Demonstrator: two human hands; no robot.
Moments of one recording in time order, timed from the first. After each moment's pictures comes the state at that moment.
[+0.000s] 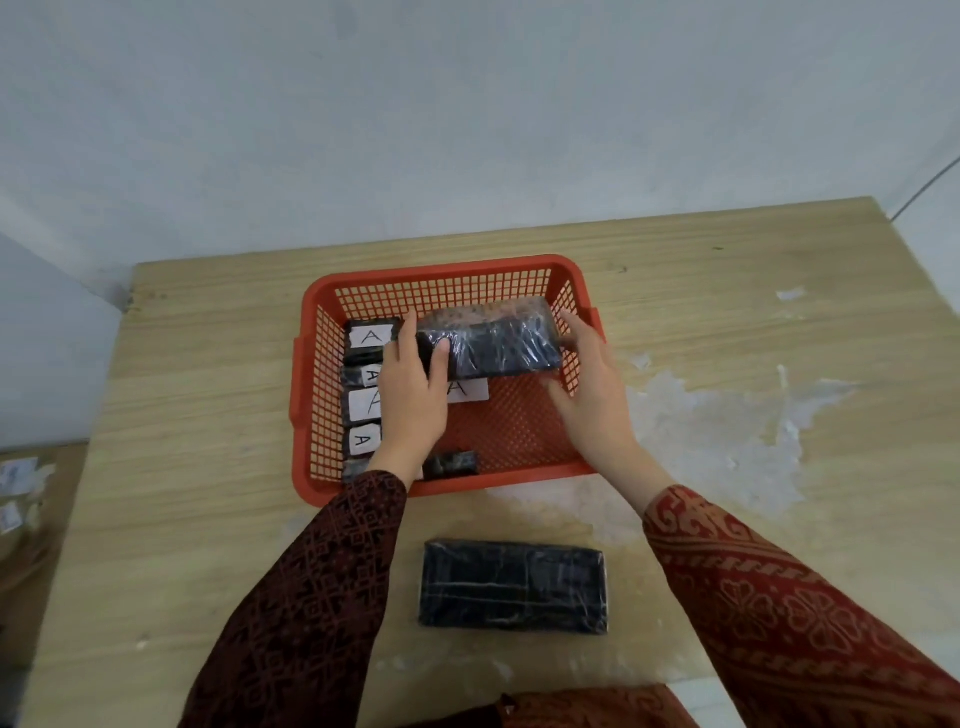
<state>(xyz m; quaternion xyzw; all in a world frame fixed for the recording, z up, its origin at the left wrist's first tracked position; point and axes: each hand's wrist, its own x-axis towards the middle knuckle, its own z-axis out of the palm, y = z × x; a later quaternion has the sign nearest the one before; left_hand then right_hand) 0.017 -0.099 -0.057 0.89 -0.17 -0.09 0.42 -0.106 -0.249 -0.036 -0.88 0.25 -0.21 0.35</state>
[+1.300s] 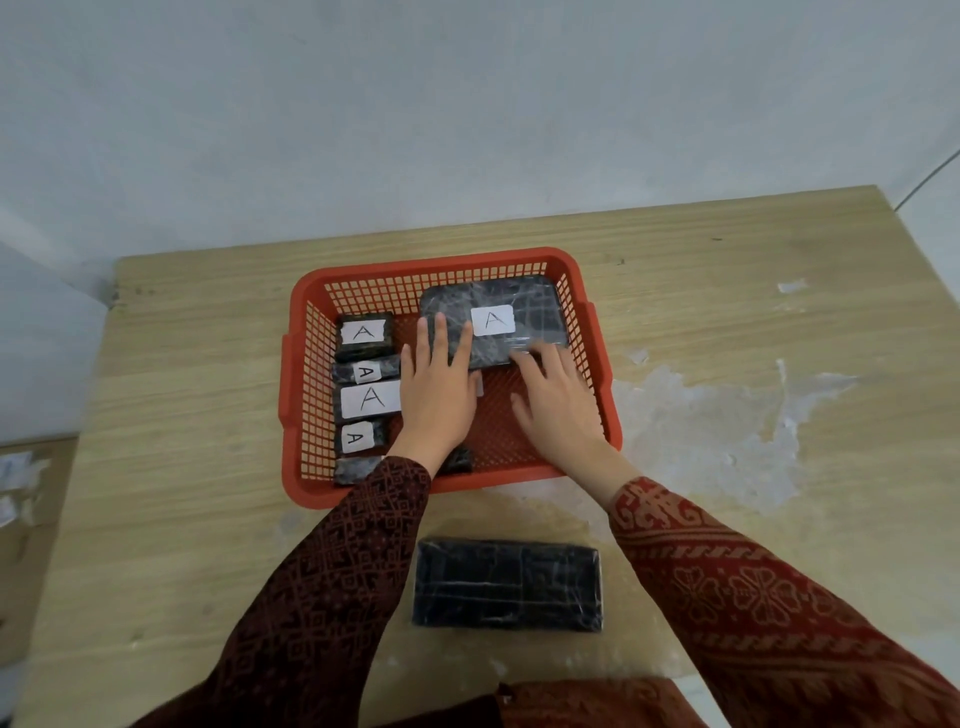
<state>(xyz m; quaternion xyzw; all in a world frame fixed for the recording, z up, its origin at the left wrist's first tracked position) 0.016 -0.122 -0.075 0.93 -0.36 -0.09 0.07 -0.092 -0.234 -0.056 -0.97 0.20 -0.05 0.15</state>
